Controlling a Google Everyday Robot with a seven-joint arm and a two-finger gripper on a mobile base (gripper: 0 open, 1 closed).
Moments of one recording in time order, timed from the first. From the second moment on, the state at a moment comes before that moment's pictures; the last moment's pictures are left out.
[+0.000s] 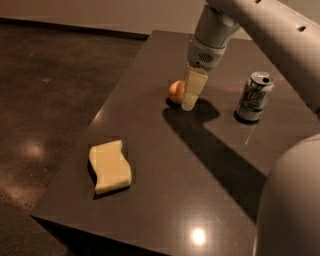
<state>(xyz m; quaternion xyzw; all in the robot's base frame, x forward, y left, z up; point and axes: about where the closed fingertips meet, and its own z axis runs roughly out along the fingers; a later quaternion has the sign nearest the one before) 0.644 -0.089 0.873 -0.64 0.76 0.05 0.13</state>
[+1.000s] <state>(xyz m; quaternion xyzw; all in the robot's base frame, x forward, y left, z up) 0.655 -0.067 0.849 -0.66 0.75 0.04 0.09</state>
